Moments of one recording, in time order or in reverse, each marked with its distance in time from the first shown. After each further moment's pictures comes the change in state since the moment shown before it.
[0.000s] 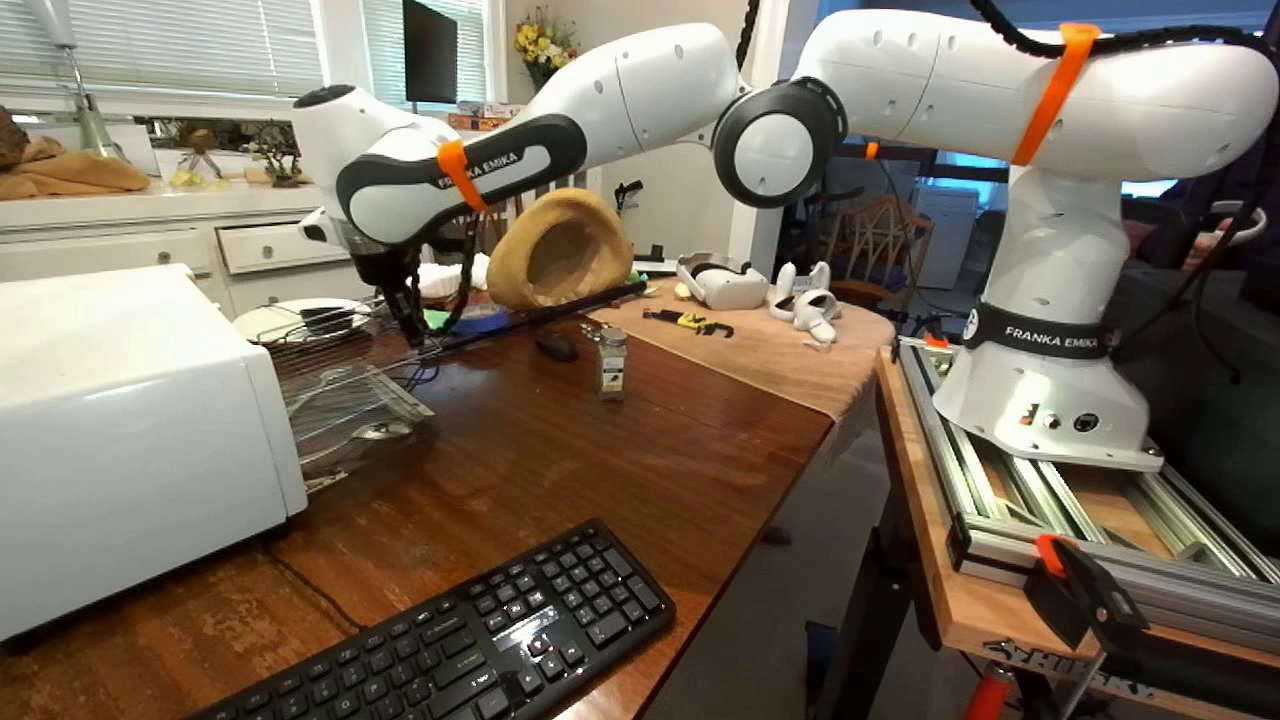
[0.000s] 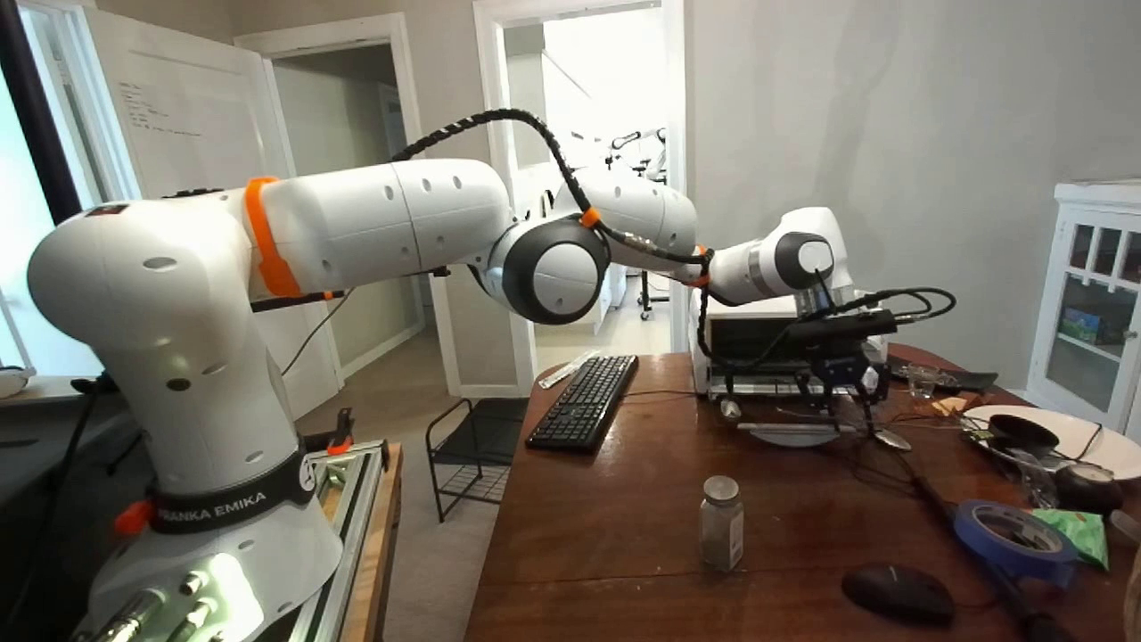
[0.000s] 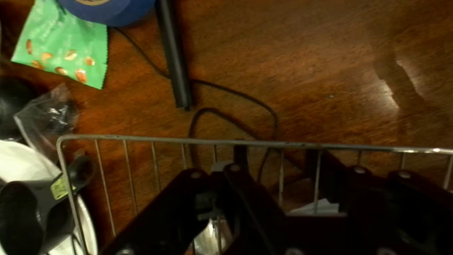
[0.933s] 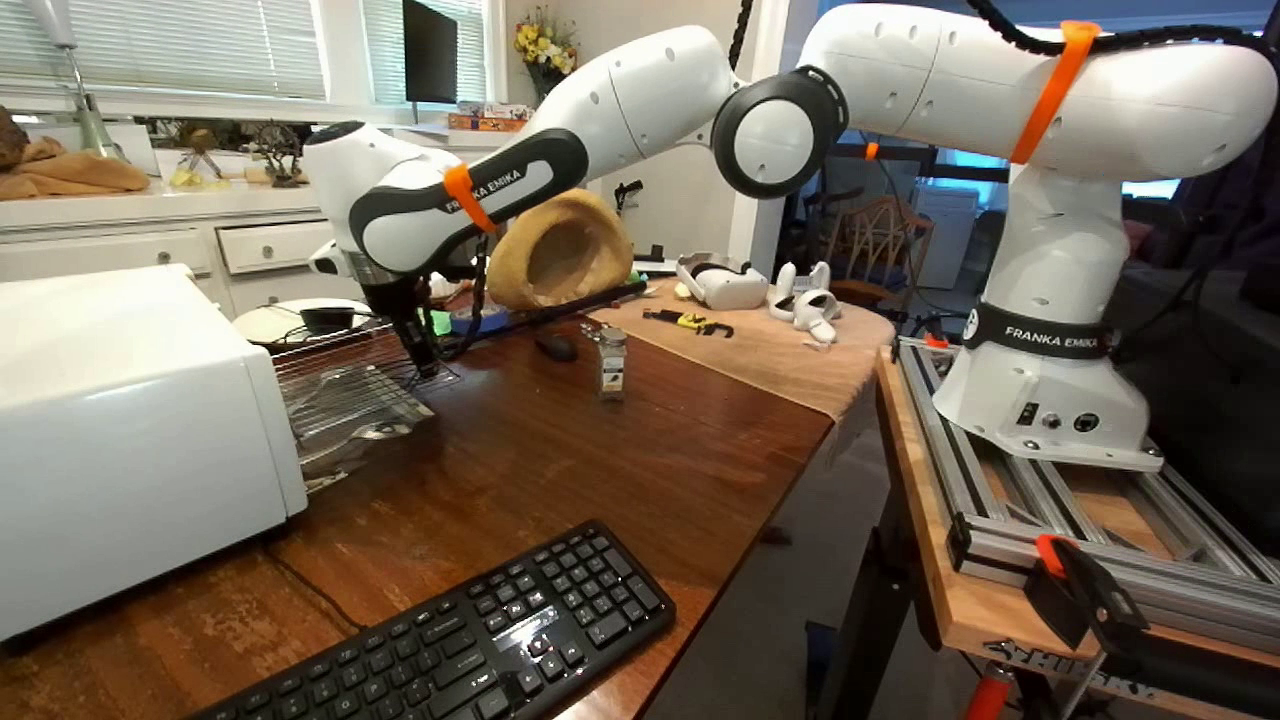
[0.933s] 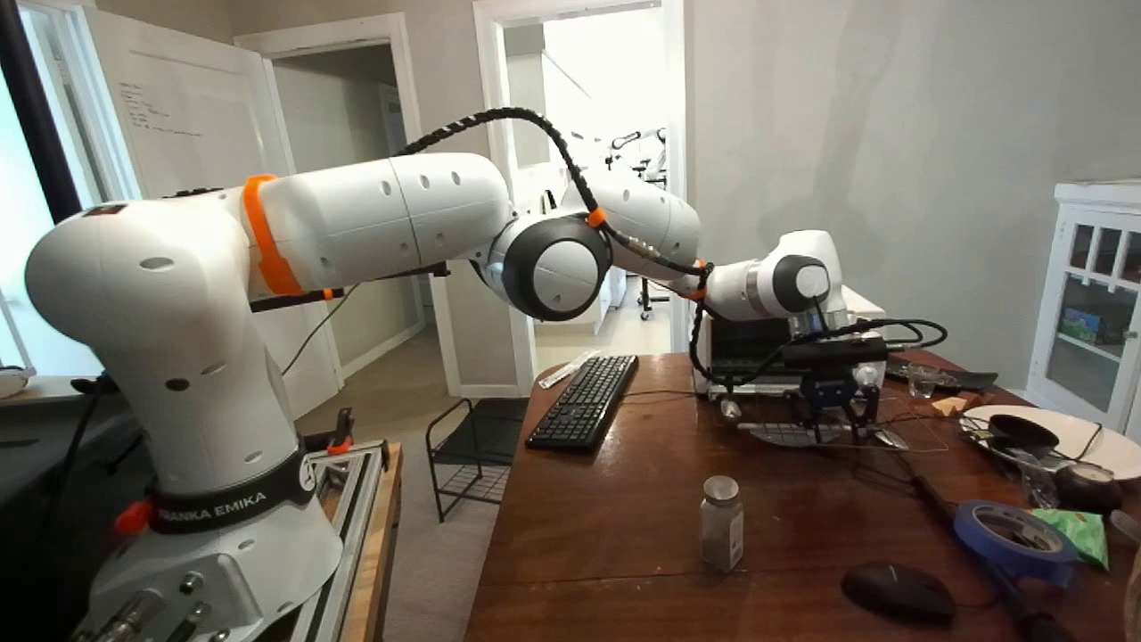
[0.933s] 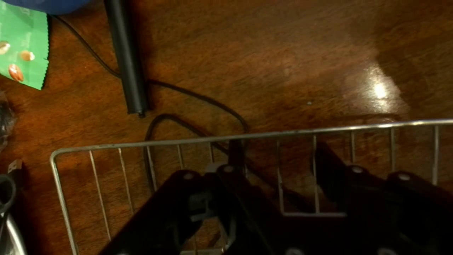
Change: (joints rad) arm -0.013 -0.019 0.046 -0.123 -0.015 0.064 0.000
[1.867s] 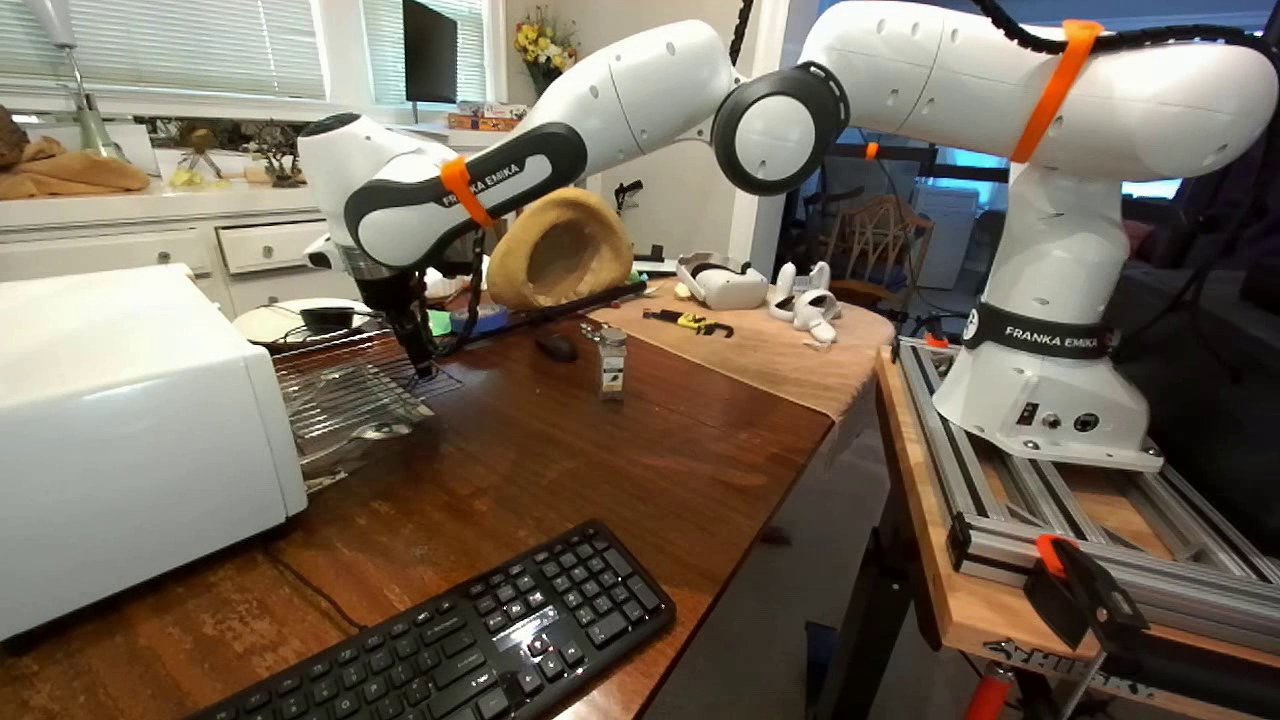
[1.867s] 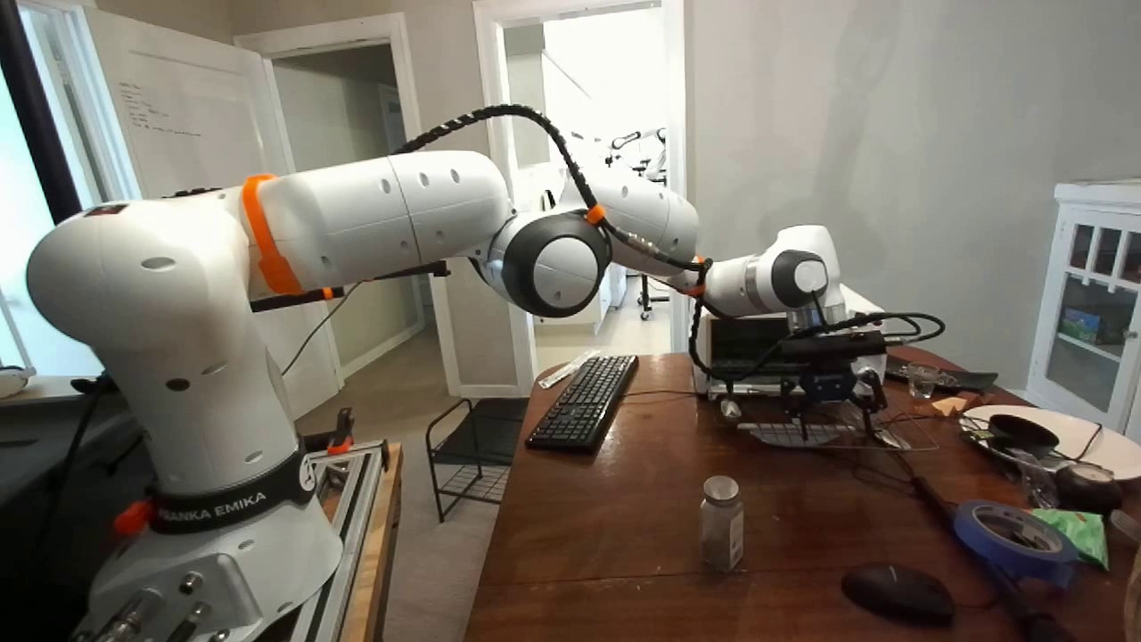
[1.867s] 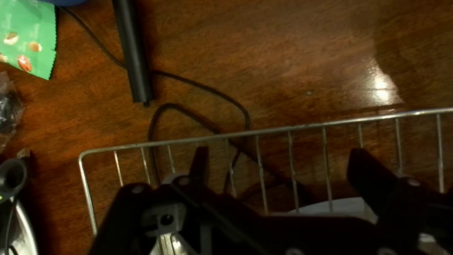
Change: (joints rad) arm 0.007 -0.009 0.000 0.000 0.000 0.003 0.000
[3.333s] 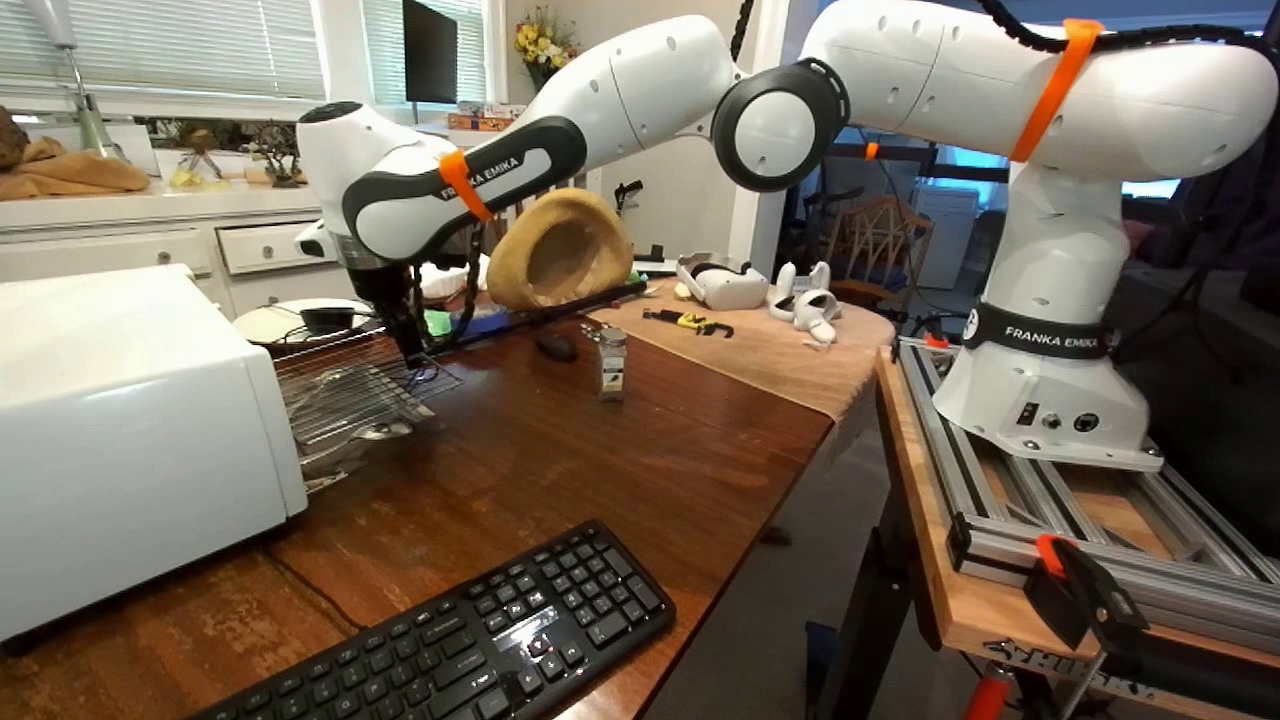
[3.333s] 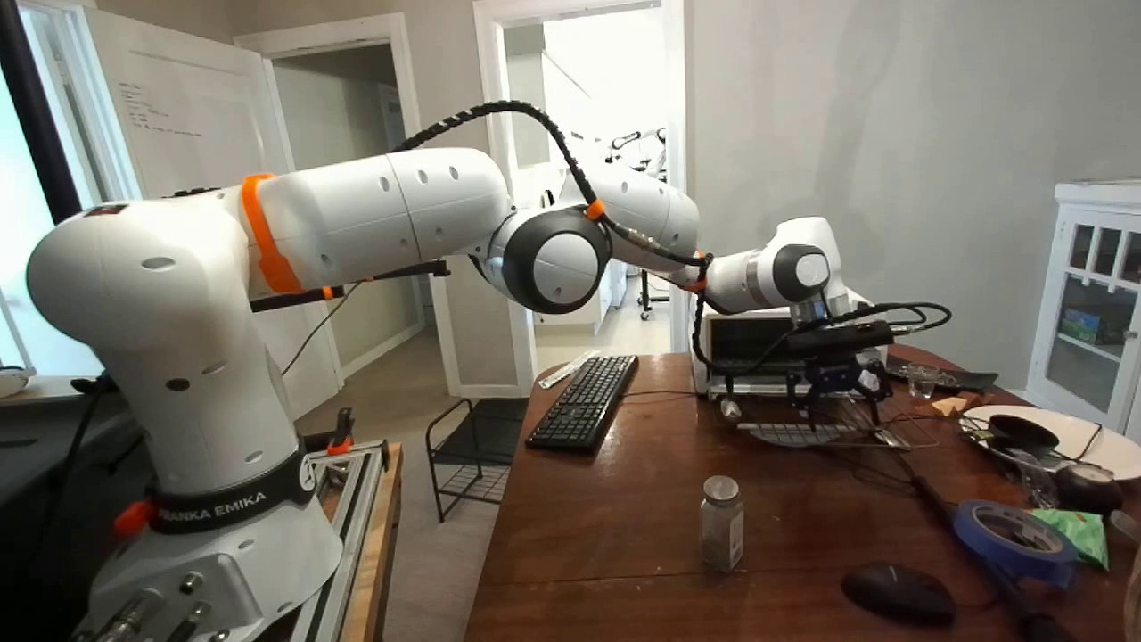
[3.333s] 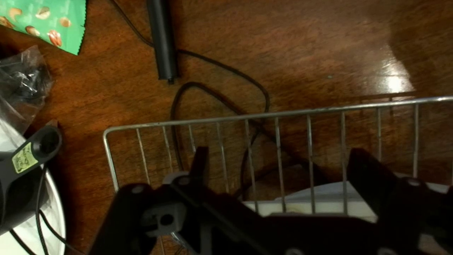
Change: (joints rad) arm 0.000 -0.012 -0.004 0.000 0.000 0.047 -0.038
